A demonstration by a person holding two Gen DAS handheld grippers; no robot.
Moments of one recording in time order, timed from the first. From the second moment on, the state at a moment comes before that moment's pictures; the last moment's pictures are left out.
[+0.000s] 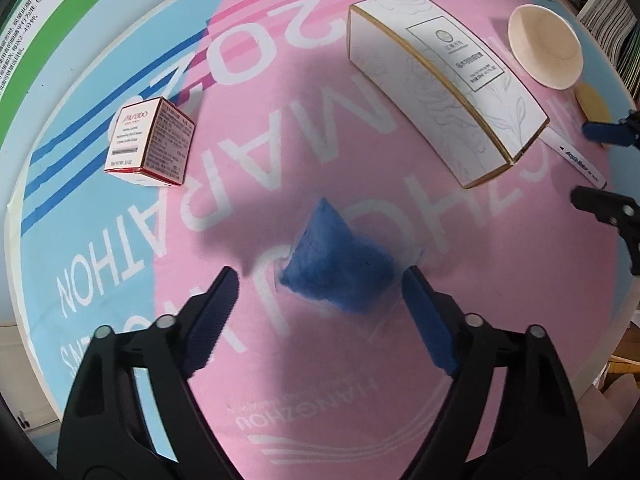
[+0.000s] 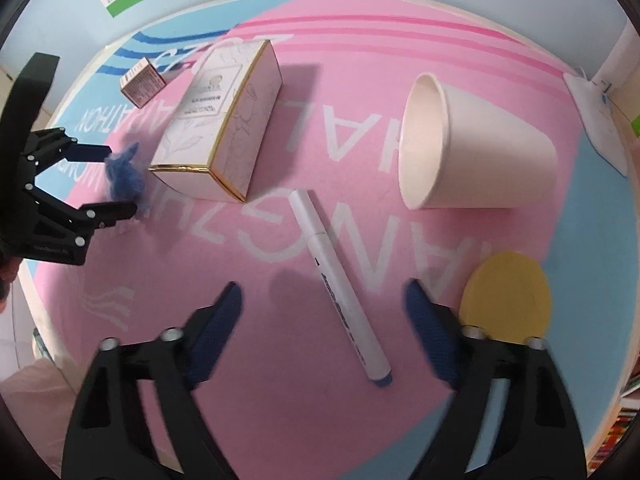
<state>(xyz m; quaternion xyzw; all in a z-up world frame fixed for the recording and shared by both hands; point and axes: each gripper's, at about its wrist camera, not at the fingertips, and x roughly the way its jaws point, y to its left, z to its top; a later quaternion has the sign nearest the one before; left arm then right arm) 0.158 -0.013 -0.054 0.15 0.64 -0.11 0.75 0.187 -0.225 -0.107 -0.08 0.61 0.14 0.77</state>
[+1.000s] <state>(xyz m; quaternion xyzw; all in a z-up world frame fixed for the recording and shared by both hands) 0.119 -0.029 -0.037 0.17 0.62 -0.19 0.74 0.153 -0.197 -0.100 -0.09 0.61 0.10 0.78</state>
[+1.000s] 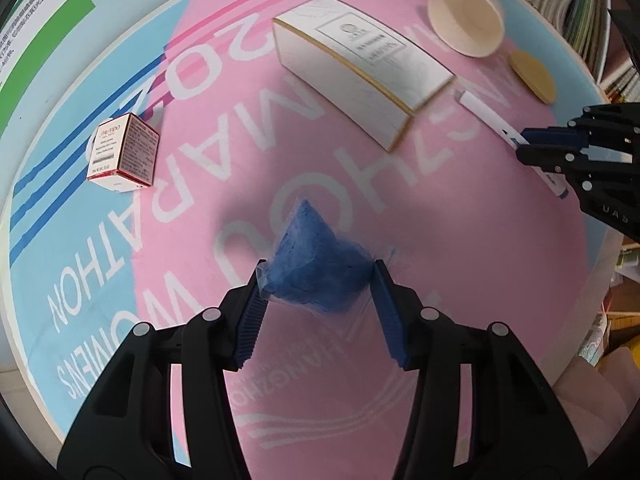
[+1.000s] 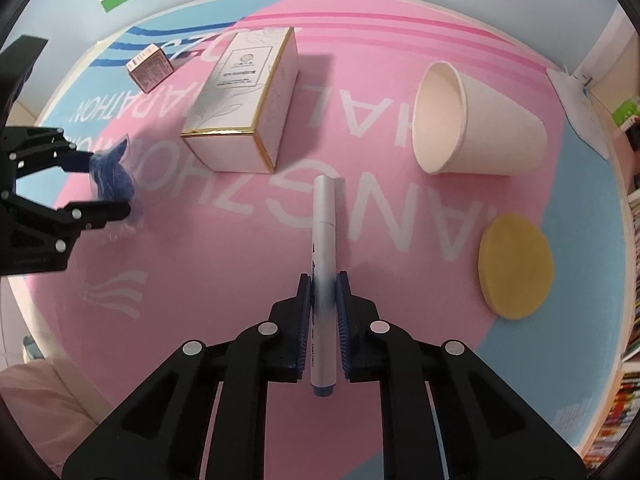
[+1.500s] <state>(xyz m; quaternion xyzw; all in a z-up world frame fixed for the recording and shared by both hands) 0.045 -0.033 -0.016 0.23 0.58 -0.28 0.73 0.086 -0.184 -0.077 -0.02 0.59 0.02 0.80</state>
